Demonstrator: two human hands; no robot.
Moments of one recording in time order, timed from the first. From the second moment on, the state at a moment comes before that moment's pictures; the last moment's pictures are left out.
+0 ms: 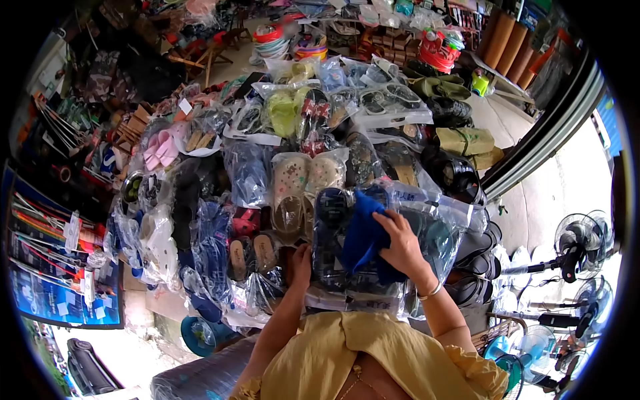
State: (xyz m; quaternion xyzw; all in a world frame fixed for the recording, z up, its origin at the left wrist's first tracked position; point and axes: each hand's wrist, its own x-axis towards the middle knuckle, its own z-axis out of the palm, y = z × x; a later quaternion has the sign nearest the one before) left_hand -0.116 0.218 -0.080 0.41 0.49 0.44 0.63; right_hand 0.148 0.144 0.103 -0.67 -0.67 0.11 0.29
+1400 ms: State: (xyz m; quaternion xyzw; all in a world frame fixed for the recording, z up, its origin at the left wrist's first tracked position) left_hand -0.117 0.215 -0.070 0.44 0.52 0.42 0.60; right_hand 0.177 0.151 0.087 -0.75 -0.58 0.03 0.31
